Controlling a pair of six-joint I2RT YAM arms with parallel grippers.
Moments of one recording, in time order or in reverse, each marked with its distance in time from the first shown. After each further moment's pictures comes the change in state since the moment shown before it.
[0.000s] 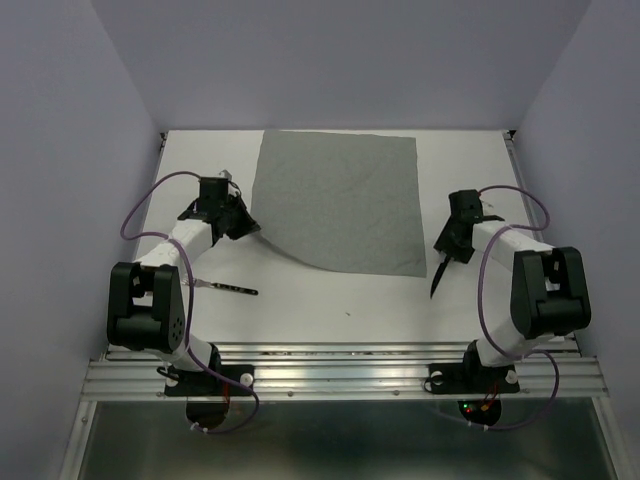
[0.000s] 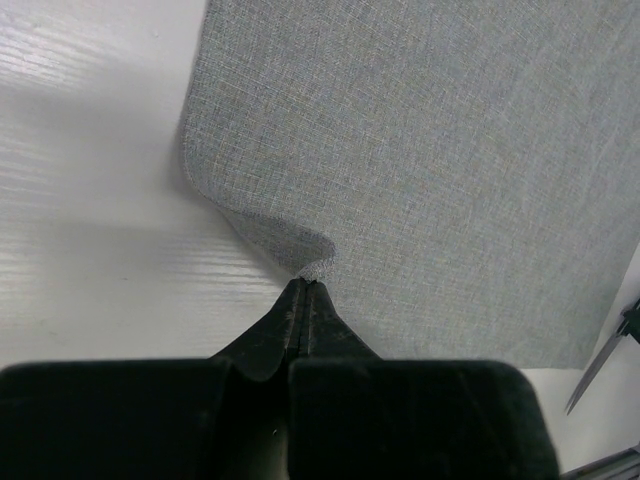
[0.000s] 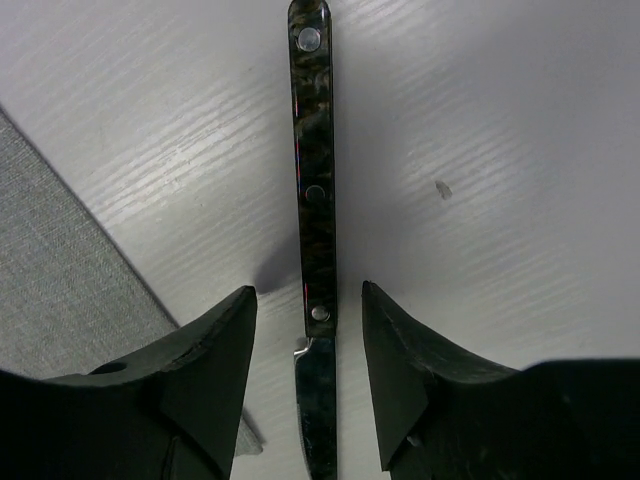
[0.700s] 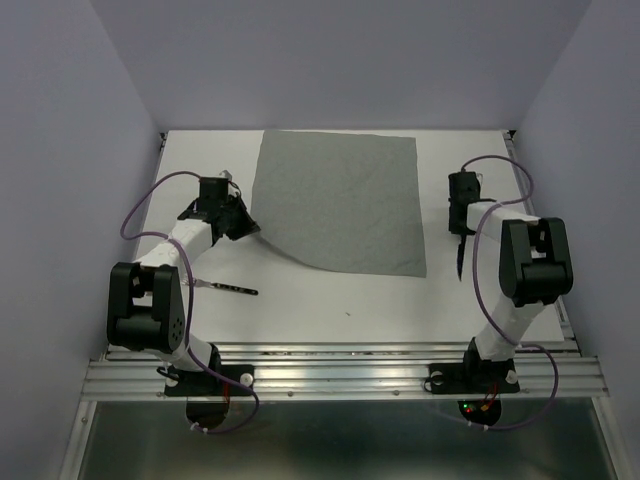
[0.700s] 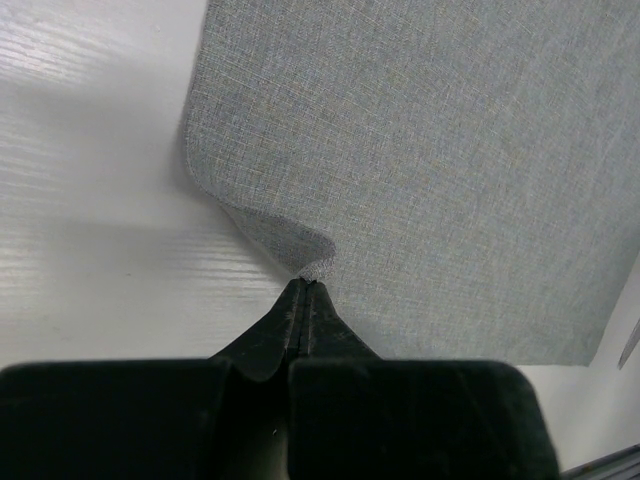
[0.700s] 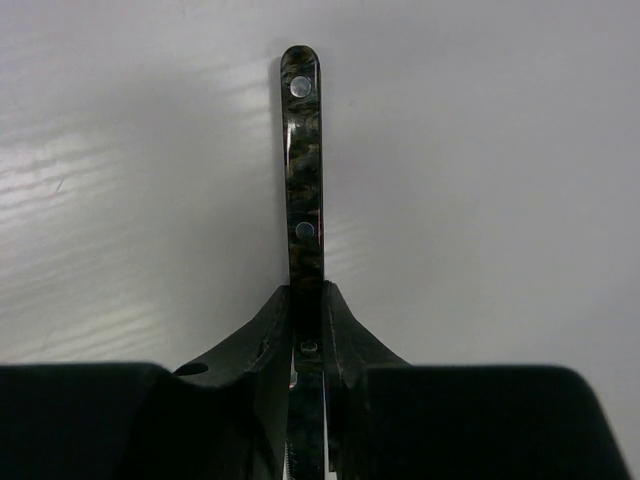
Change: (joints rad) left arm 0.000 -0.001 0.004 -0.012 0.003 0.010; right arm -0.042 0.235 0.190 0.149 0.177 -0.450
